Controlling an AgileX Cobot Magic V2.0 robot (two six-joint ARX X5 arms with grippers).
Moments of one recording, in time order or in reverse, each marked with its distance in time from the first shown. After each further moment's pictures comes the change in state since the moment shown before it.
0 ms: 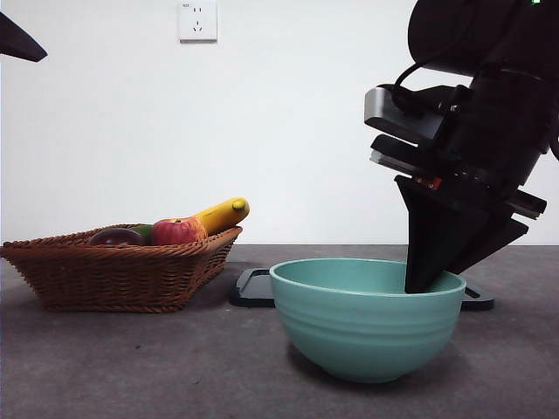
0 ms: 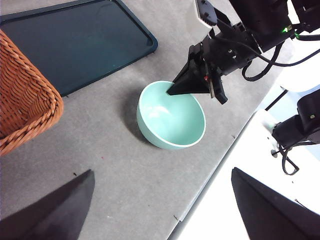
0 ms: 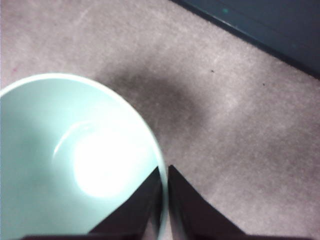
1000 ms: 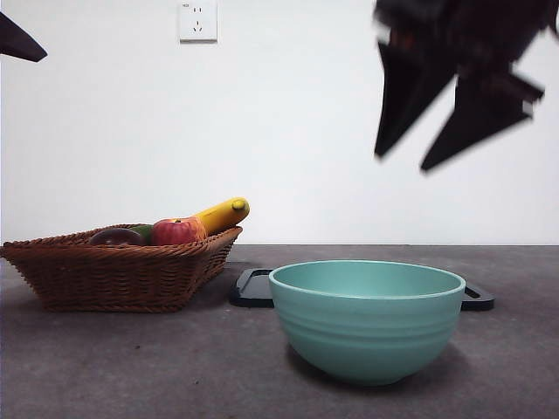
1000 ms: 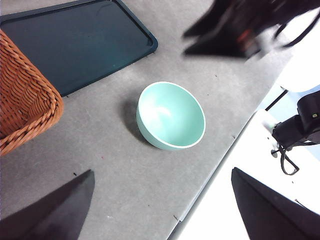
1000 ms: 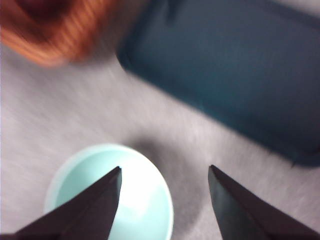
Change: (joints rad) left arm 0.000 0.000 0.000 0.000 0.000 0.000; right arm -0.008 -0.186 0.185 -0.138 0.051 0.015
